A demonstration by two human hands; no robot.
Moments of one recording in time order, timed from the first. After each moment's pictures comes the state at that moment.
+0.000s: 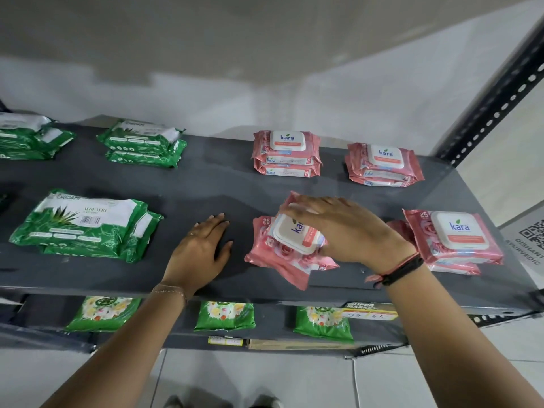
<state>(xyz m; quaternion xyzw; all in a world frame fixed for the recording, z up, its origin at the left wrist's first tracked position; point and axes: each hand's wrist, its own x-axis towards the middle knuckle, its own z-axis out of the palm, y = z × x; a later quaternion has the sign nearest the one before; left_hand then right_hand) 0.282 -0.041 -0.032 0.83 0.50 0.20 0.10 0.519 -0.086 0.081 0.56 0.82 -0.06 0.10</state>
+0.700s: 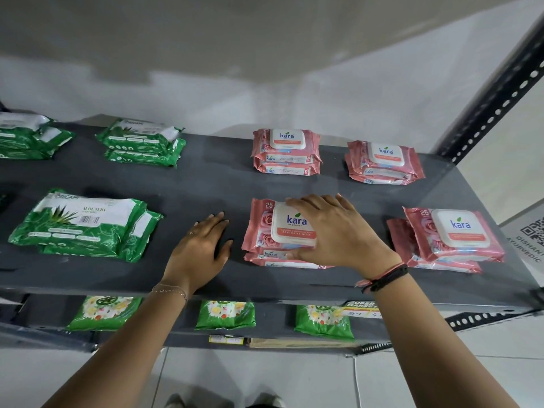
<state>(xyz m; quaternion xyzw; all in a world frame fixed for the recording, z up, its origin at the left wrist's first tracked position) 0.282 -0.040 -0.035 0.83 0.51 0.20 0.10 0.513 -0.084 0.060 0.61 0.79 -0.06 0.00</state>
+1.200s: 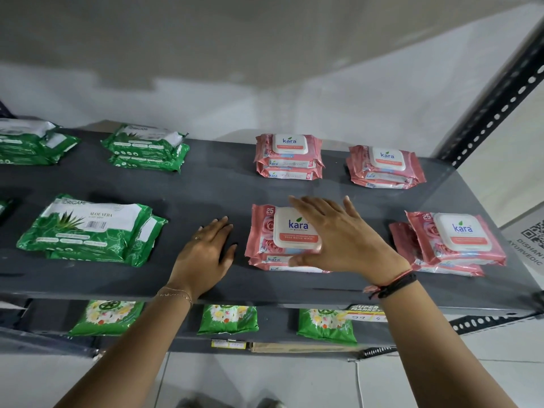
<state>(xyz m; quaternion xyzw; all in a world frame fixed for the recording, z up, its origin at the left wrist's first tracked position) 0.282 -0.042 -0.029 0.84 0.50 0.19 0.10 0.510 -0.089 0.066 0.61 0.78 -0.10 -0.01</state>
